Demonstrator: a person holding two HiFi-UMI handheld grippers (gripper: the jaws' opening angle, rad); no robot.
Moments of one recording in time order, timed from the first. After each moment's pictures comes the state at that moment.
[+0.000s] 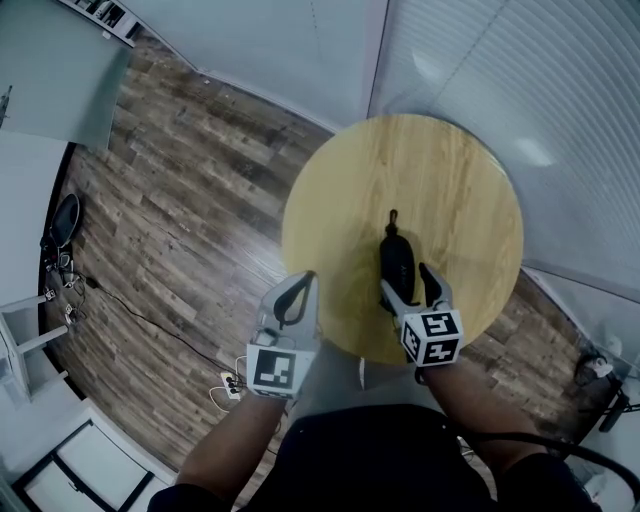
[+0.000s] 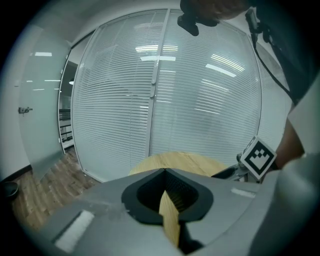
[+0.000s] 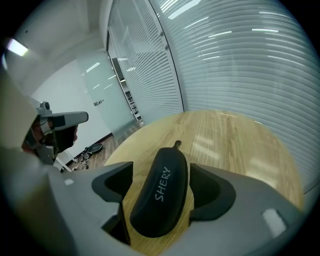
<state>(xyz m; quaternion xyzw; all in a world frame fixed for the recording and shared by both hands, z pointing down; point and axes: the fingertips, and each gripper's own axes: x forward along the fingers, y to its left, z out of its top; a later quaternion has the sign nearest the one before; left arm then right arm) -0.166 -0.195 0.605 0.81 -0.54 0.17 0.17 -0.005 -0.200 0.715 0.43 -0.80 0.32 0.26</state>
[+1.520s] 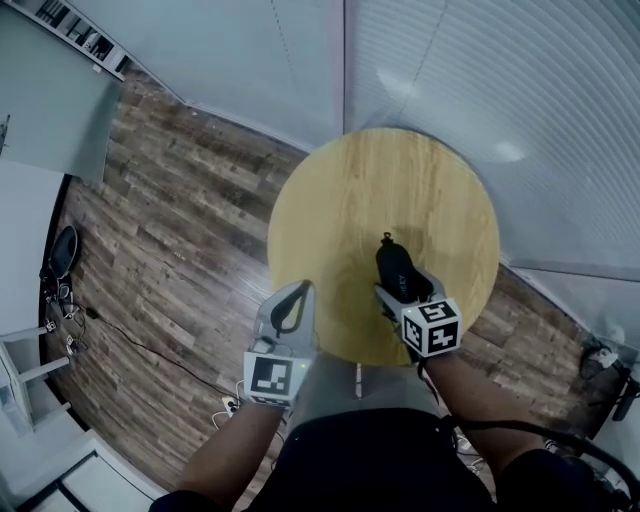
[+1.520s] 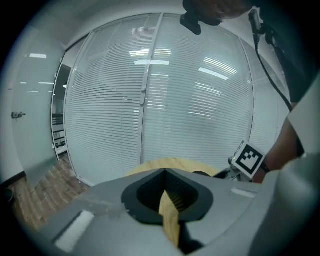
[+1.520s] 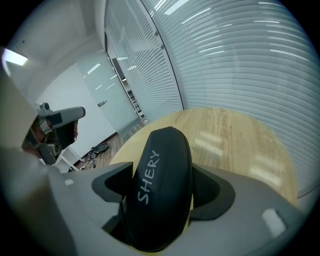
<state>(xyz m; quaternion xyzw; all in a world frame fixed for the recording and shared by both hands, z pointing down) -0.134 -0.185 0.570 0.83 -0.52 0.16 0.15 0.019 -0.192 0.703 0.40 -0.80 0.35 0.26</state>
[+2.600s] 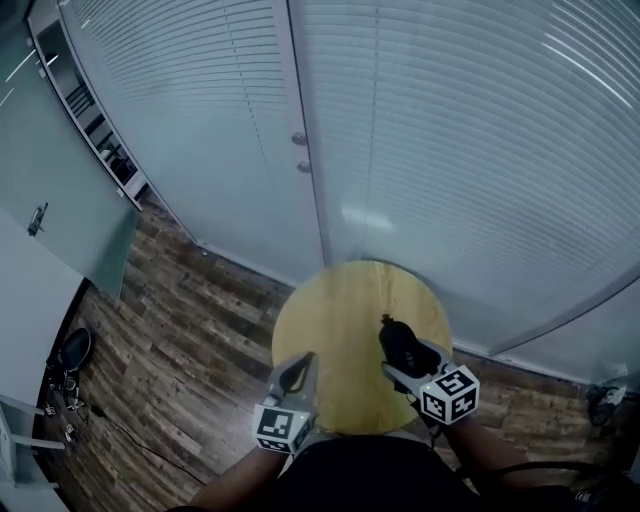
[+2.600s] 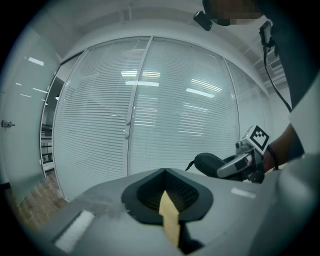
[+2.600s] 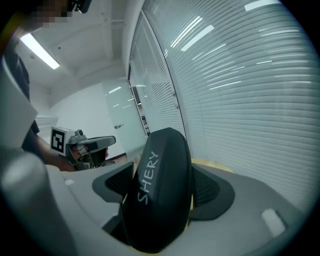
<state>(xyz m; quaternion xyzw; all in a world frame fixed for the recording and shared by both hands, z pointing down) -0.083 -0.144 0.420 0.87 -0.48 0.08 0.06 0.087 -0.145 0.460 0.40 -0.88 0.23 0.14</state>
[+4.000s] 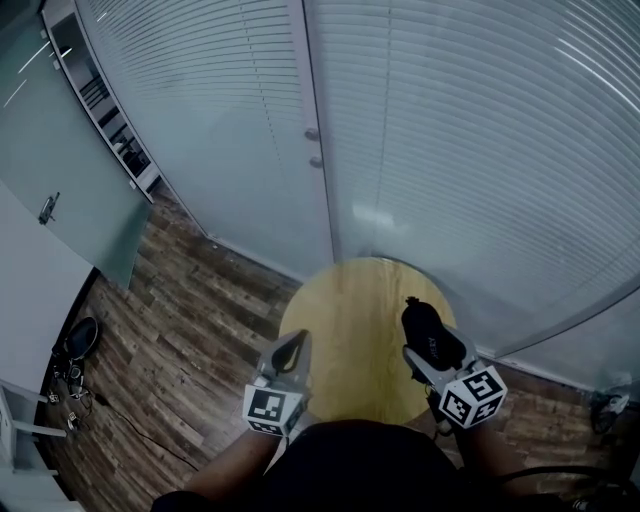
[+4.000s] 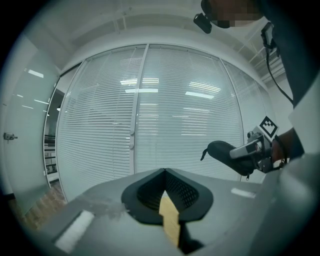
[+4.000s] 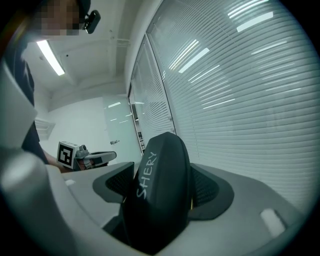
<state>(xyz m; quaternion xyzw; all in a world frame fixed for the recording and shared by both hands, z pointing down) -0.105 -0.167 0.384 0.86 -0.50 0.07 0.02 0.110 -0.154 0.384 0.45 -0.88 0.17 0.05</state>
